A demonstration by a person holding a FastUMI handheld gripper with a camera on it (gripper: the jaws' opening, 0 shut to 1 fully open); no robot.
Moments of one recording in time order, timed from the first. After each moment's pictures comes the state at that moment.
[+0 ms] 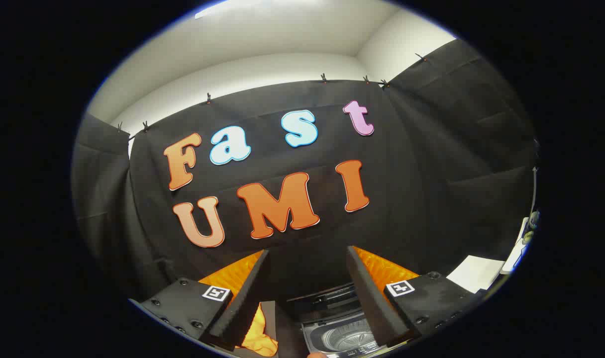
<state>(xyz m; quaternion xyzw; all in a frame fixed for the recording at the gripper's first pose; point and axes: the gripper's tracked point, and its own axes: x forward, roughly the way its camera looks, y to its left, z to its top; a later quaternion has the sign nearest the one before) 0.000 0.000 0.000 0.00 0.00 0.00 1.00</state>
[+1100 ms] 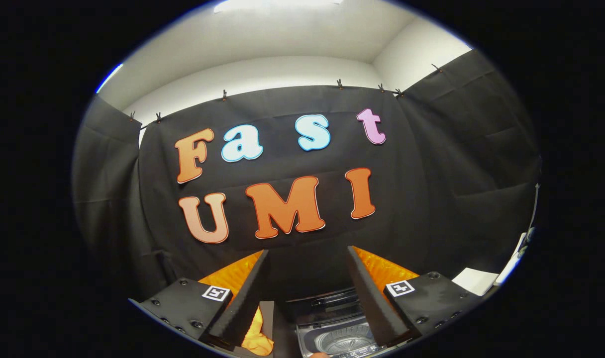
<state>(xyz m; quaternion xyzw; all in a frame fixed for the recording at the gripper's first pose) -0.006 0.025 -0.001 -0.04 -0.01 0.02 1.00</state>
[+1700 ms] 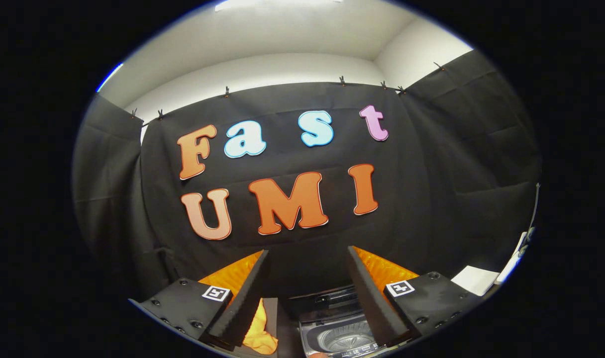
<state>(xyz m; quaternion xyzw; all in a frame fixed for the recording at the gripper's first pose) -0.006 0.043 -0.019 -0.04 0.01 0.03 1.00</state>
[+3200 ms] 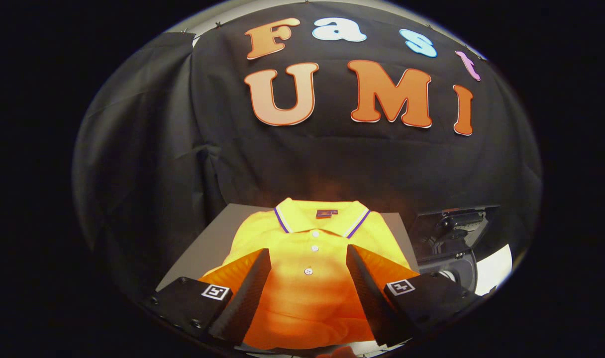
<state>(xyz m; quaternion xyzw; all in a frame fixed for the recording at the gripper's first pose) 0.047 0.280 -0.354 -0.13 0.28 0.14 0.94</state>
